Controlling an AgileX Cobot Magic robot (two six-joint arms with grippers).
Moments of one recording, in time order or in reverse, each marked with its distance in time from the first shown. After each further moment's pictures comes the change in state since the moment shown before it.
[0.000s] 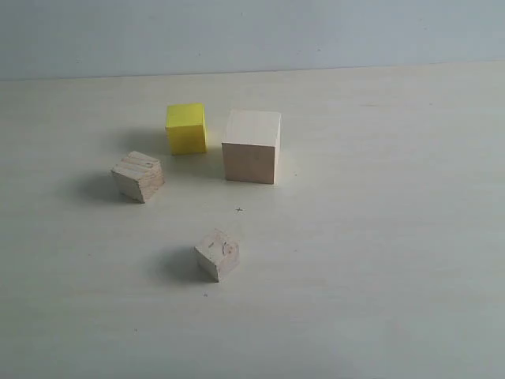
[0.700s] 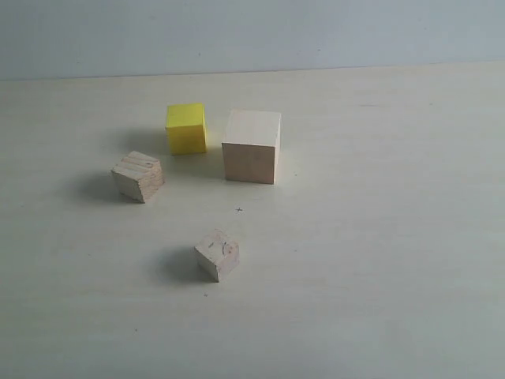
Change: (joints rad) left arm 0.000 0.000 0.000 0.000 0.000 0.000; right arm 0.000 0.000 0.000 0.000 -0.055 0.000
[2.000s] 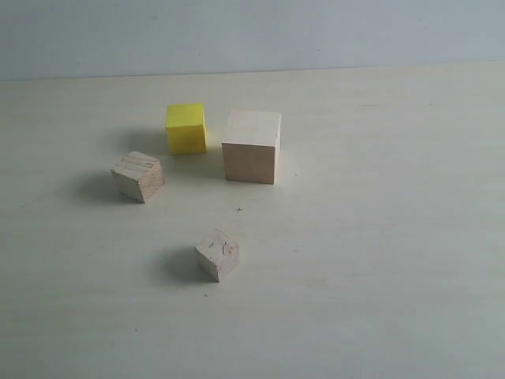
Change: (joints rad) left arm 0.000 0.000 0.000 0.000 0.000 0.000; right arm 0.000 0.574 -0.680 0.119 0.094 -0.122
